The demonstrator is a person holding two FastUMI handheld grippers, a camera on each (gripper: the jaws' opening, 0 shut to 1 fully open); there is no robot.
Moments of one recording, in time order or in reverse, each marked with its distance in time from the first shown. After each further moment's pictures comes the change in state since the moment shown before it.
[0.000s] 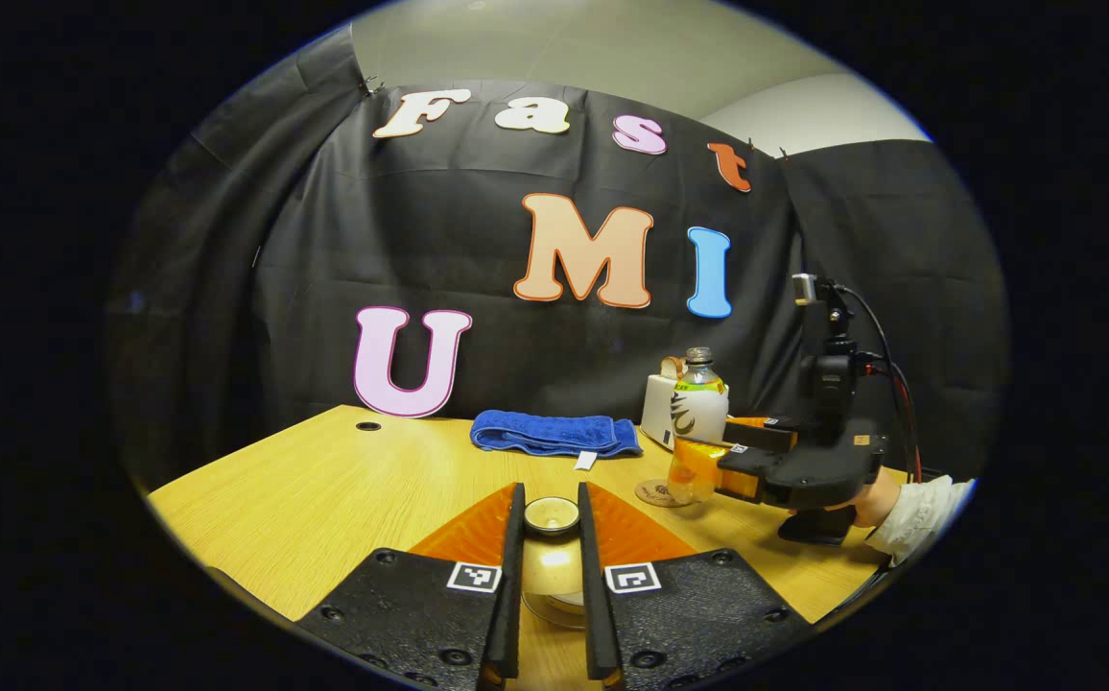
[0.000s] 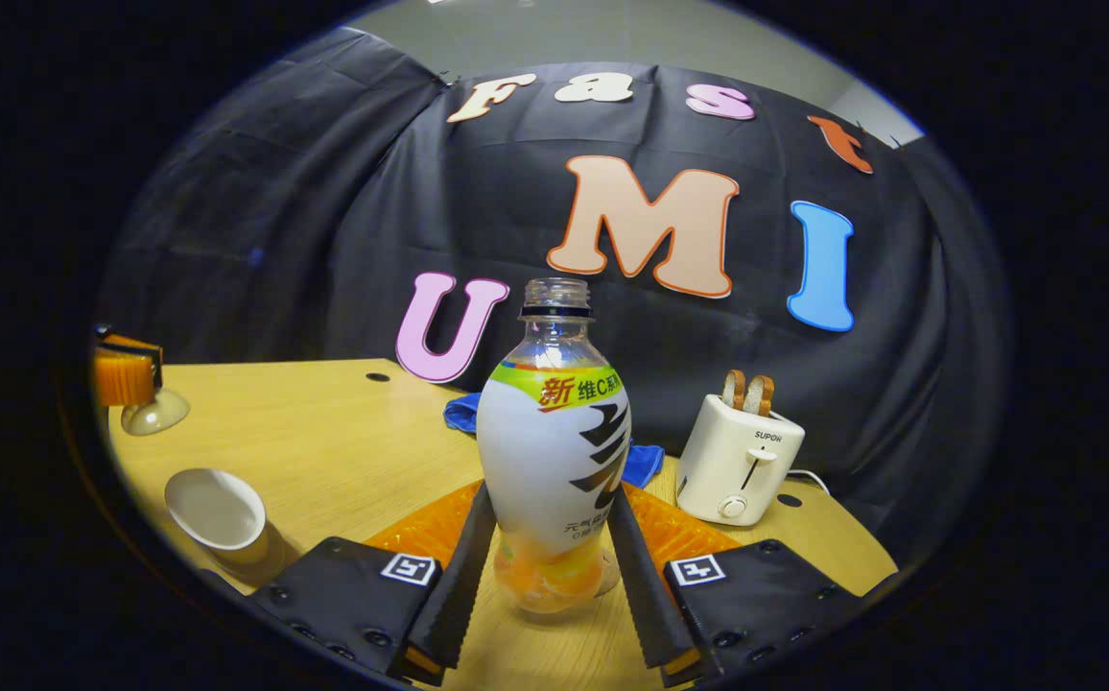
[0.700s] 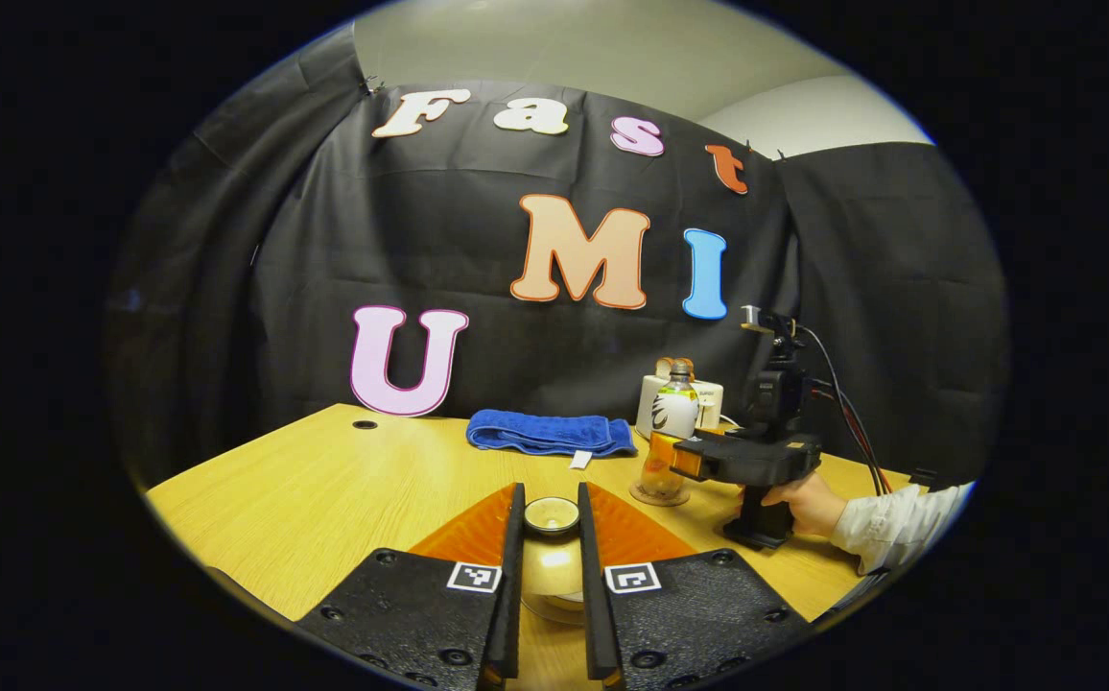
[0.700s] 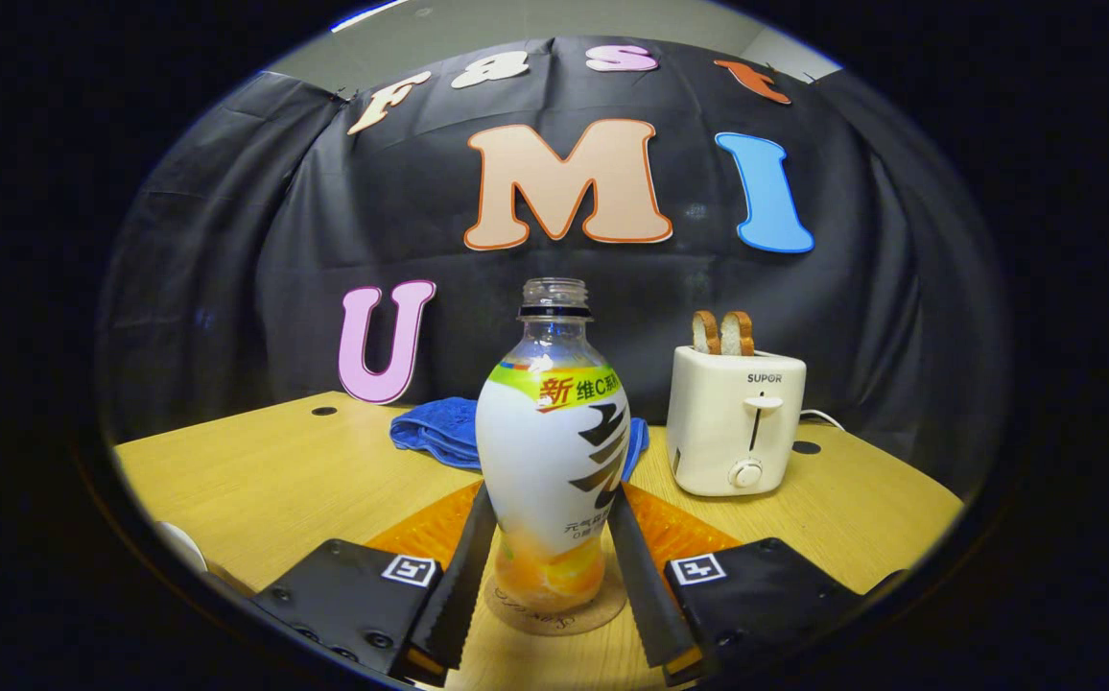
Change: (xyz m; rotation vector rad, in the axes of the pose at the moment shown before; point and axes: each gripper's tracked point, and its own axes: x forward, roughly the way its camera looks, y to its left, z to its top) left arm -0.004 -0.002 -0.002 -0.011 0.003 -0.011; right arm 0.055 -0.027 -0.032 0.173 0.046 -0.098
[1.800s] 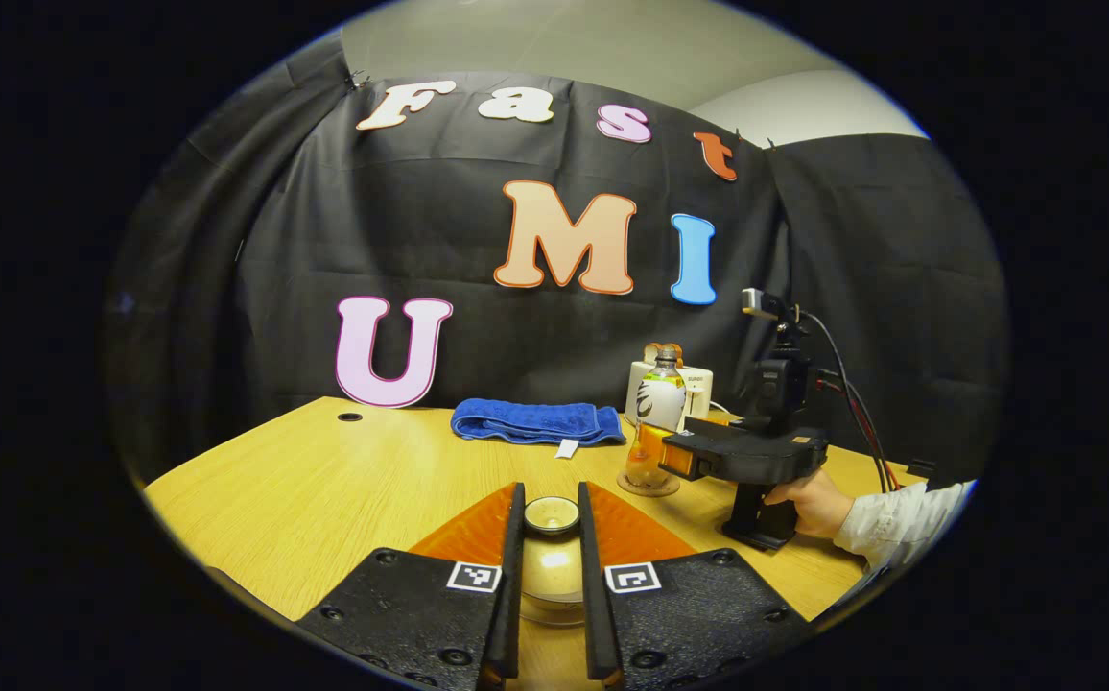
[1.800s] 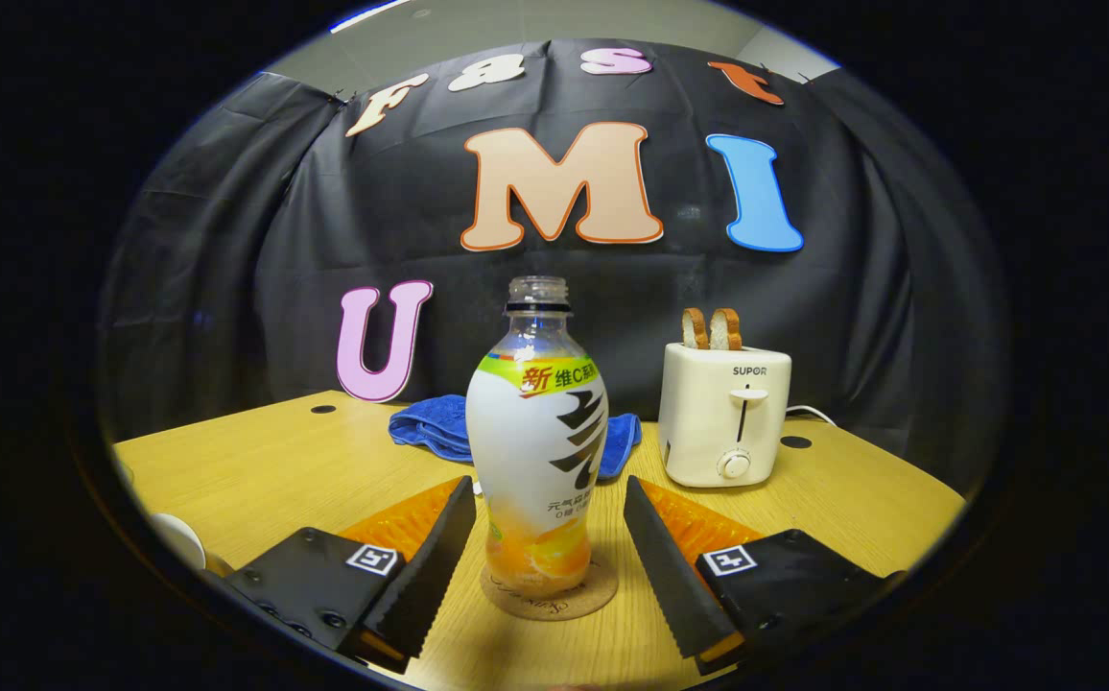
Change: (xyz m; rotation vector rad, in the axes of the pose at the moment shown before) left arm 0.011 -0.020 -0.014 0.021 0.038 -0.034; right arm -0.024 -0.012 0.001 0.008 -0.015 -0.013
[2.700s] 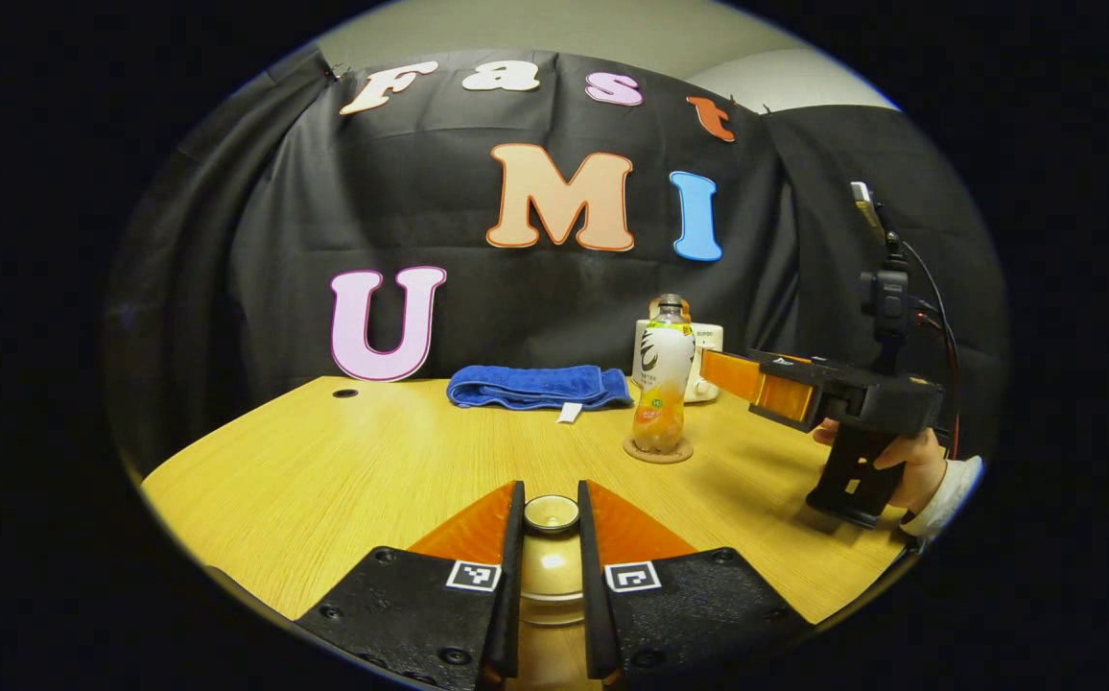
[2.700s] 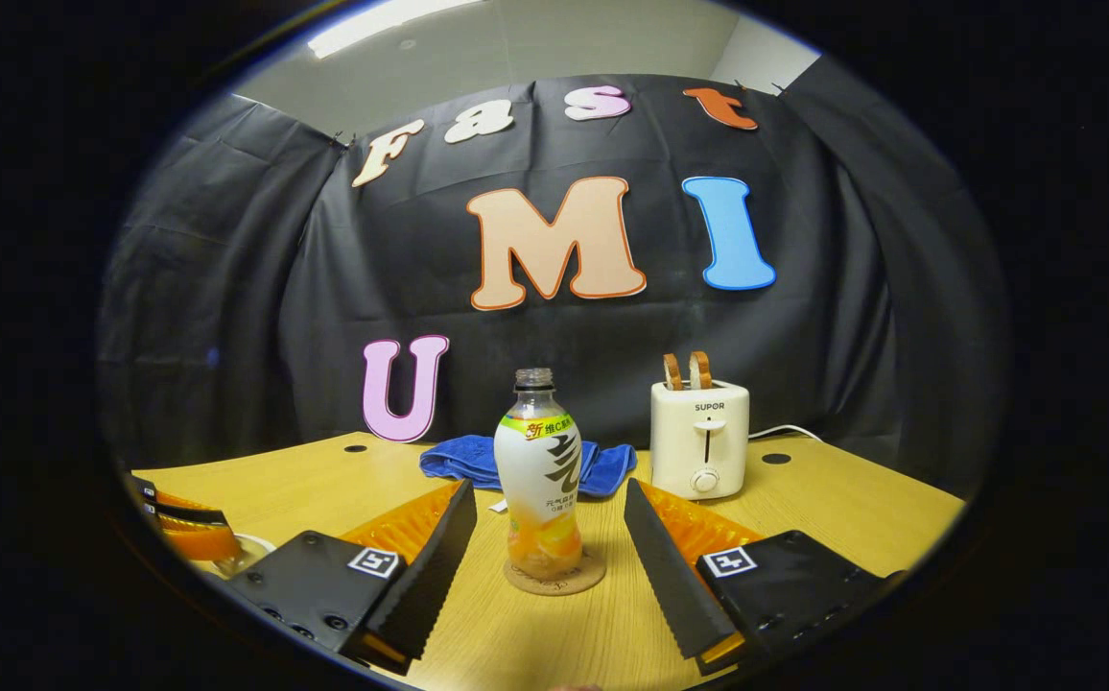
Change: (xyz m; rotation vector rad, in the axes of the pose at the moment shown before) left arm 0.025 -0.006 -0.047 0.041 0.104 0.038; right arm -0.072 -0.008 0.035 0.060 -0.102 0.032
